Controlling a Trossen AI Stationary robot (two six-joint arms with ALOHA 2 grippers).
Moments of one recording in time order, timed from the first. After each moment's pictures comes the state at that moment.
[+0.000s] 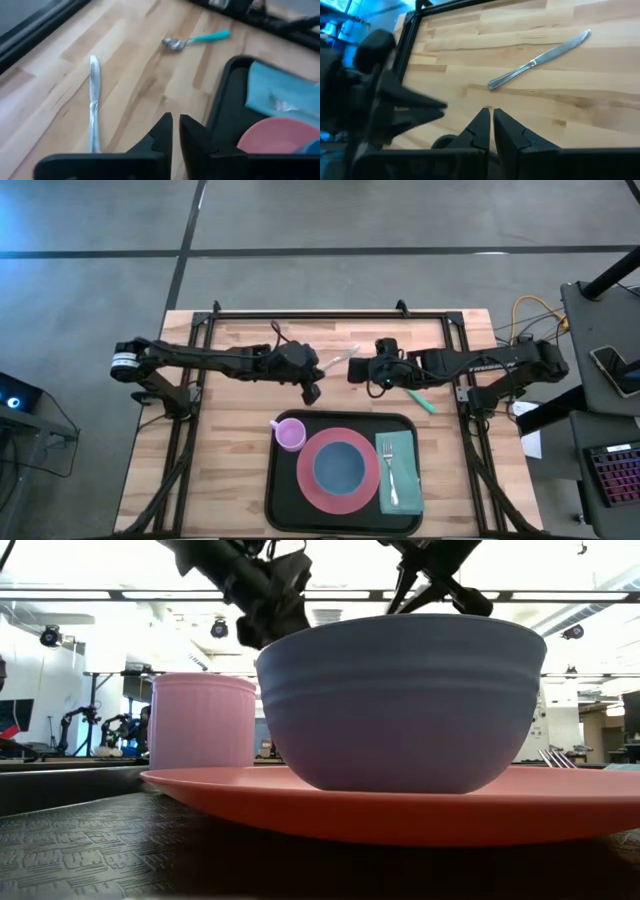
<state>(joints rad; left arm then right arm) 0.10 1.50 1.10 -0.21 -0.13 -0.30 0.05 1.41 1.20 -0.63 0.50 1.38</state>
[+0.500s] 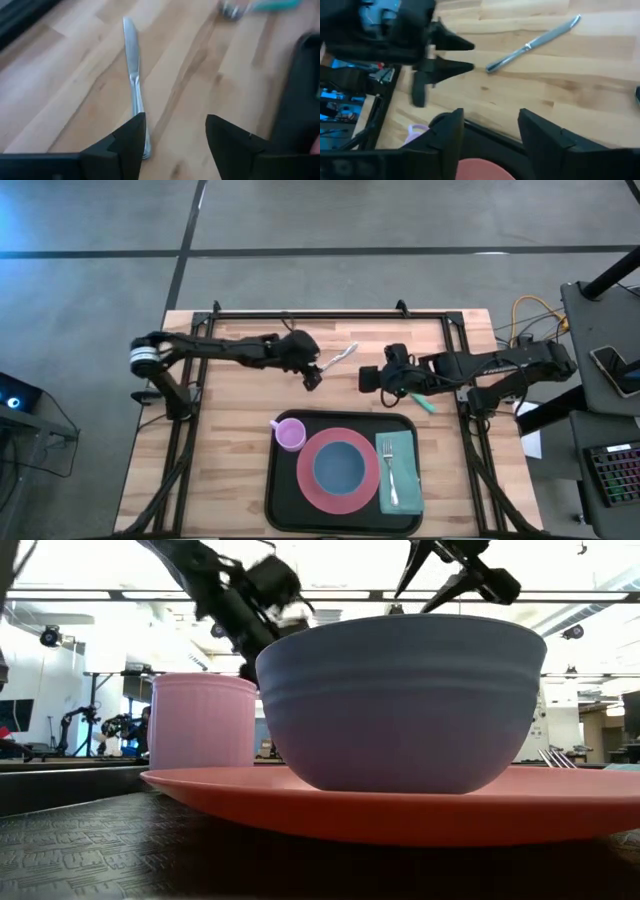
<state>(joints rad) 0.26 1.63 1.06 -0.21 -0.05 -0.26 0.13 1.34 1.21 -0.75 0.49 1.40</state>
